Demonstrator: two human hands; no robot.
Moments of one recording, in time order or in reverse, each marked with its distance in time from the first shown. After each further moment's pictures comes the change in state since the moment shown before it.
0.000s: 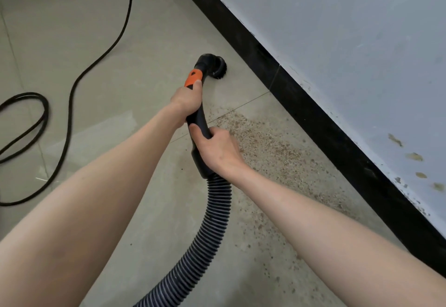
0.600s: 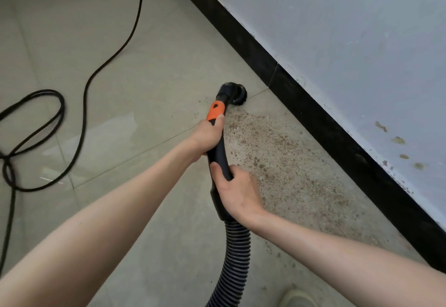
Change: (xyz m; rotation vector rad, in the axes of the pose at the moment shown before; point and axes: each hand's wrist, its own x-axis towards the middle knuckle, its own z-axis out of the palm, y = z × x) left_hand -0.086 -0.040 0.020 -0.020 -0.222 0.015; right_hand -0.097 0.042 0.010 -0.035 0.073 0.088
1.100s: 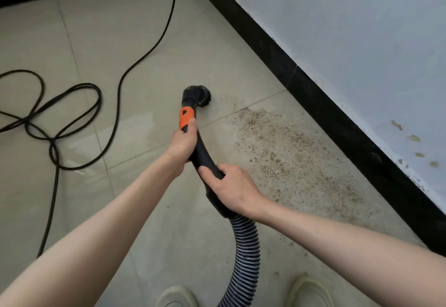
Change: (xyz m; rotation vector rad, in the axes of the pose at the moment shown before) left_hand -0.043 -0.062 -0.056 -0.384 0.265 -0.131; right_hand -0.027 -0.023 0.023 -0.107 -0.212 -0.172
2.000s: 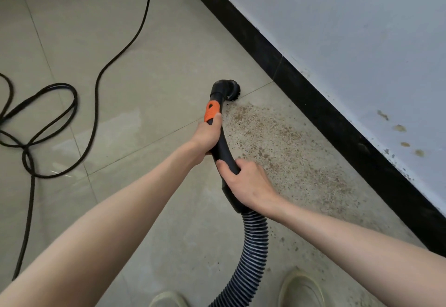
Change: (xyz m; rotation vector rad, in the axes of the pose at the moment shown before) left_hand 0.014 0.012 0.072 0.147 -0.217 0.029; right_hand 0.006 0.033 -0.031 -0.043 0.134 0.106
